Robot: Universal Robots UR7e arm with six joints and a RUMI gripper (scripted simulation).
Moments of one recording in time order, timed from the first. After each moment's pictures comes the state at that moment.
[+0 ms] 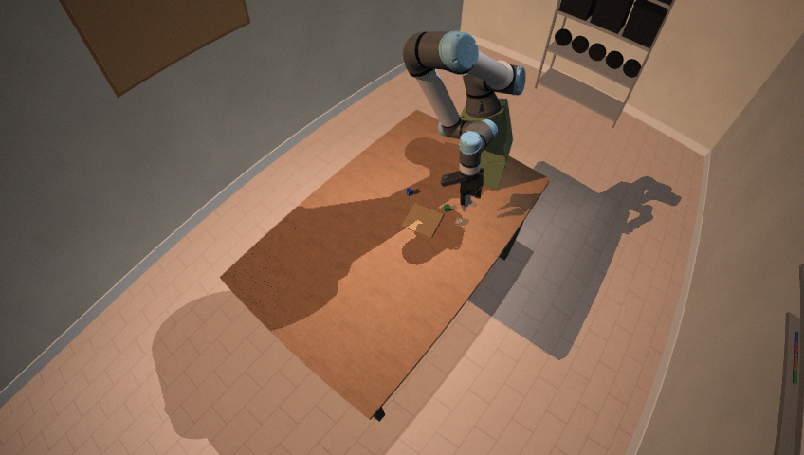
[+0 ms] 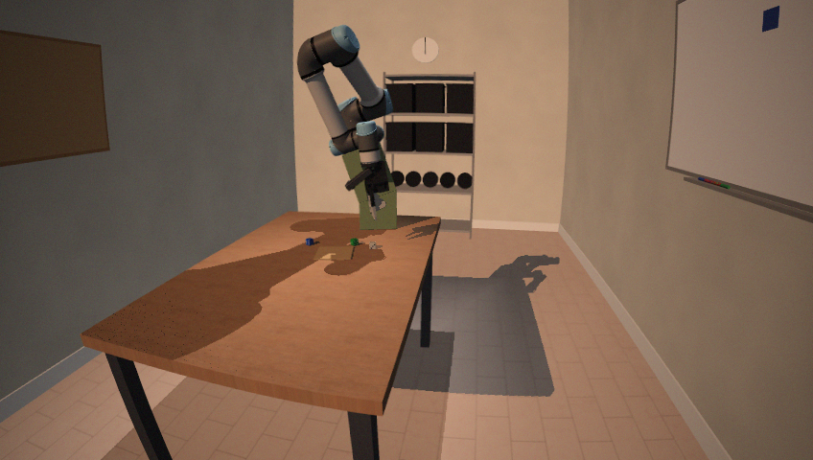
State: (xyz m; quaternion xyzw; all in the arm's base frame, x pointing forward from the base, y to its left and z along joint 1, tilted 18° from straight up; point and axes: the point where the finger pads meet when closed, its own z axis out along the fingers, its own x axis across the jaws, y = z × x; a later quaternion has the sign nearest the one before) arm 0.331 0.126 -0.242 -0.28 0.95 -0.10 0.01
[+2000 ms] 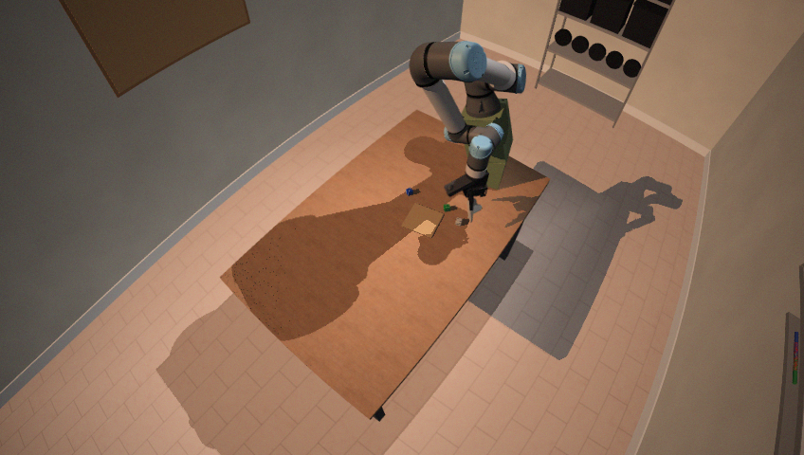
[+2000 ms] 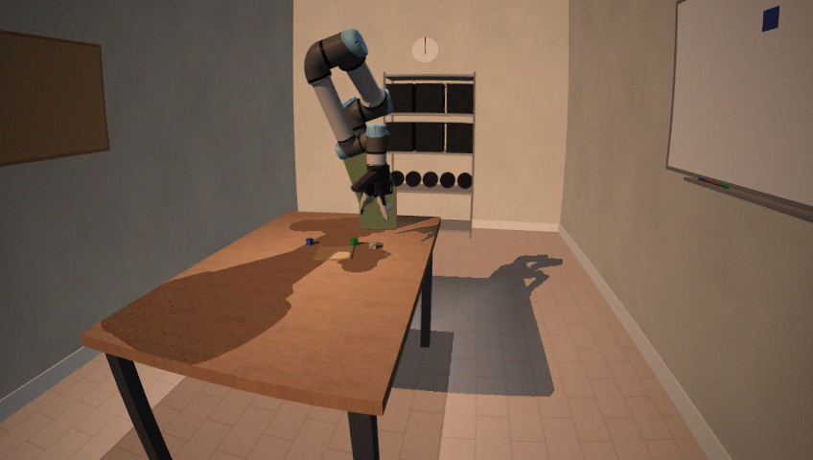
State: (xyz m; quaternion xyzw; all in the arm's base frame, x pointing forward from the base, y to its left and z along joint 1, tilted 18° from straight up) arm 0.336 0.123 -0.251 -0.52 0.84 -0.16 -0.02
